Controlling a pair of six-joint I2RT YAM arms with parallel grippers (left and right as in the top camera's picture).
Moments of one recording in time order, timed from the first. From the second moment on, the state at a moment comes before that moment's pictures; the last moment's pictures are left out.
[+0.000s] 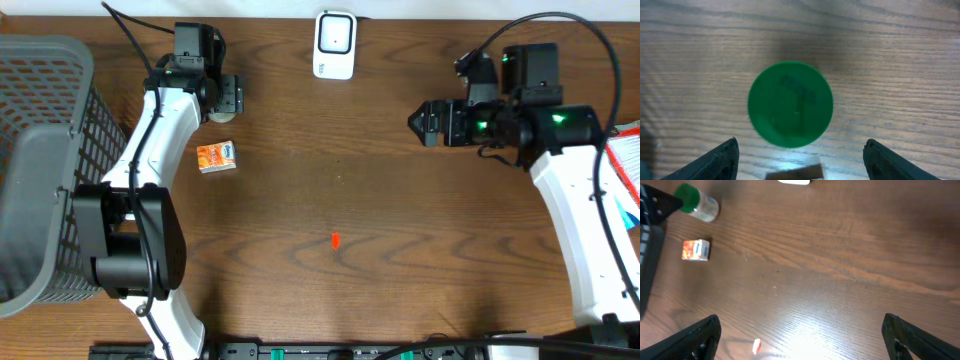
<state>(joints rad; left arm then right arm) -0.06 1.95 1.55 -0.53 -0.01 0.04 0.10 1.53 1.43 -0.90 -0.39 0.10</state>
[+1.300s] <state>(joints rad) -0.02 2.01 1.55 -0.42 0.02 0.02 0.16 1.56 1.33 -0.79 -0.39 0.13</state>
